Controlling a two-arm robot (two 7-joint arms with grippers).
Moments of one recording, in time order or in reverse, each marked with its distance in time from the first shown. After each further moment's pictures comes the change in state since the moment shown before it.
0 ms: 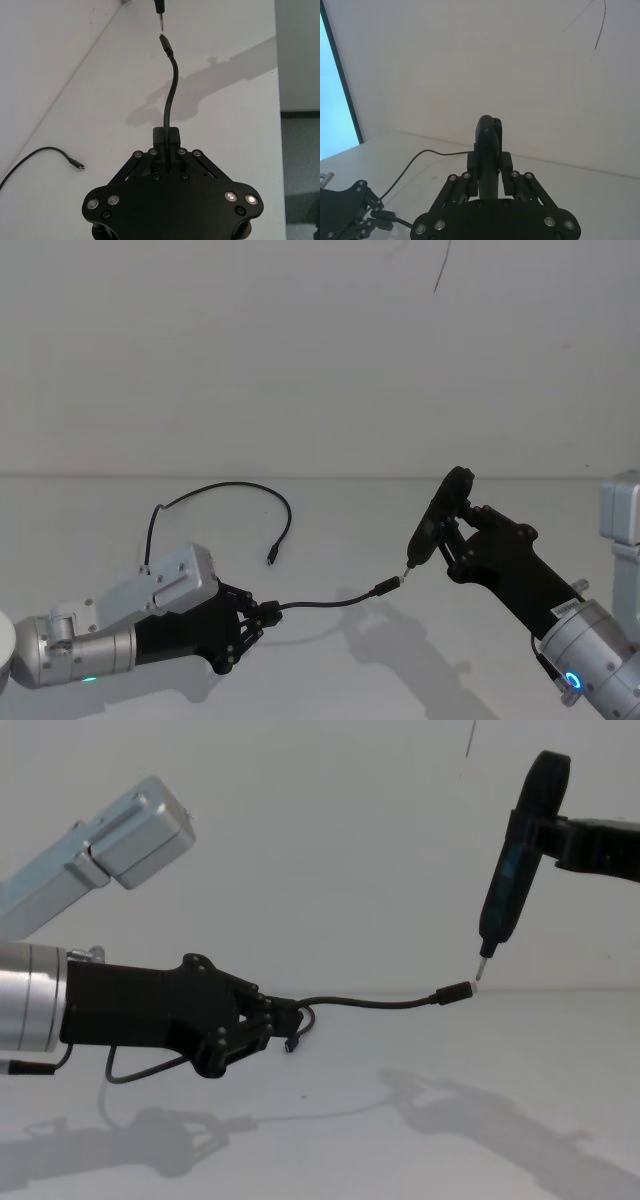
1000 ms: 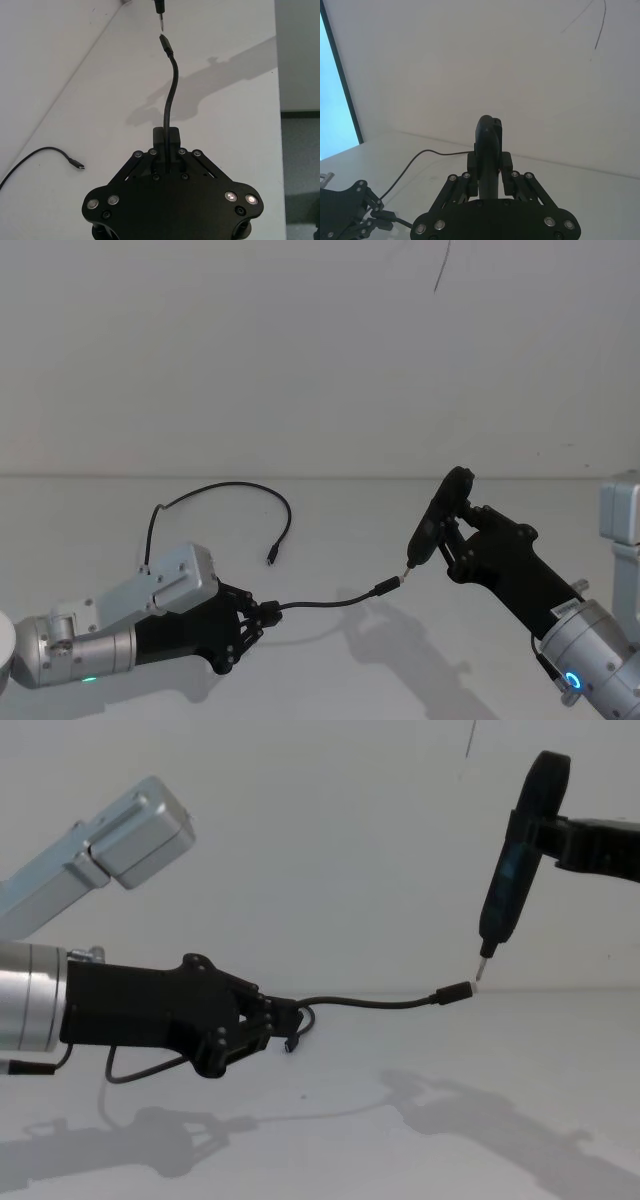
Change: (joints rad) left arm 0.000 0.000 0.000 0.000 0.000 0.000 0.000; right arm 0.000 0.000 0.000 0.000 0.000 0.000 0.000
